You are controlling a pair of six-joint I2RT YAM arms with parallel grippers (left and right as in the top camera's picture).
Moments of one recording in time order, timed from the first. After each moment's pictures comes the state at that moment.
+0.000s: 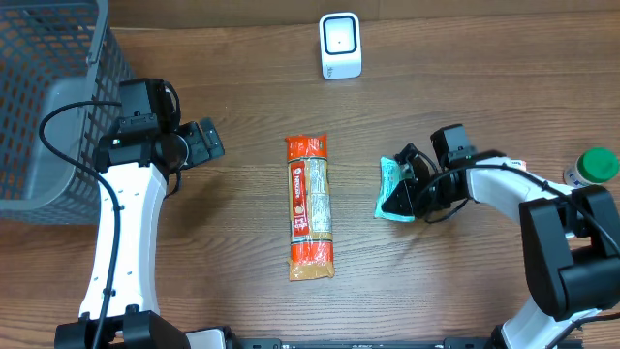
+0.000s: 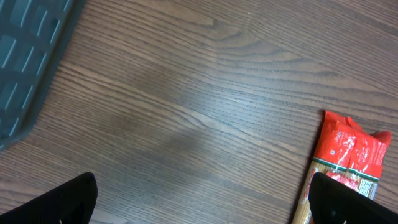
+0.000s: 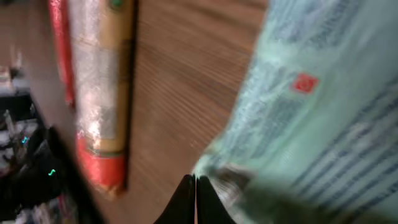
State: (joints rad) left arm 0.15 1.49 1.29 -0.90 -0.03 -0.26; right arm 0.24 1.85 0.99 -0.57 -0.77 0.00
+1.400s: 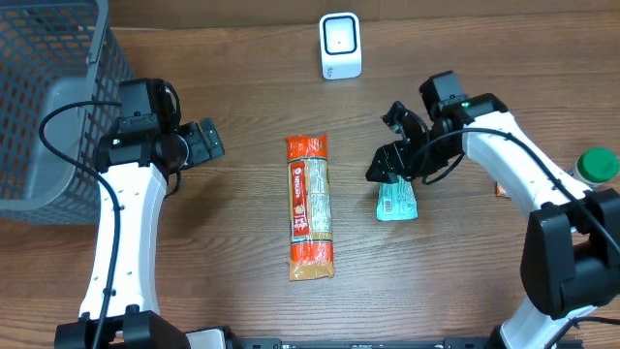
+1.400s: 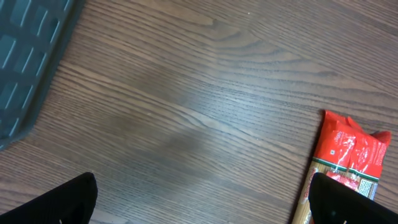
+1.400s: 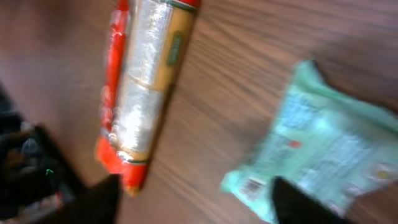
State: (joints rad) left arm 0.15 1.49 1.29 -0.90 -0.03 -0.26; right arm 0.28 1.87 1.38 -0.94 -0.60 -0.09
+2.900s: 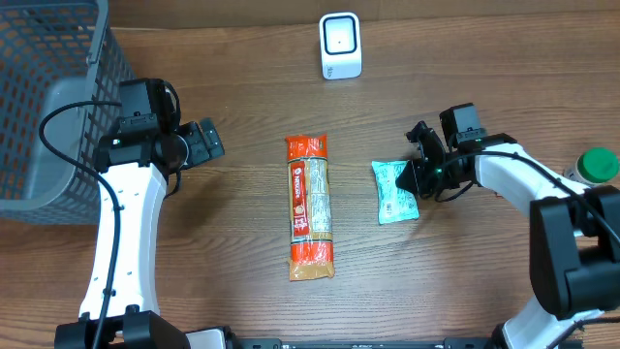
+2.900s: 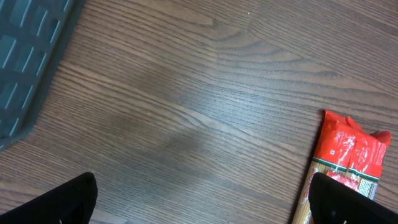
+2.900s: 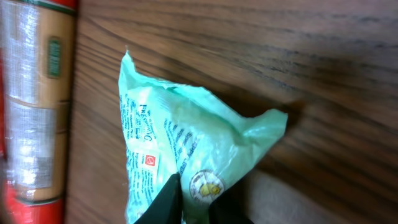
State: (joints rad) left arm 0.15 1.49 1.29 -0.90 -0.03 -0.26; right arm 0.20 1.83 1.05 -0.53 -0.53 0.00
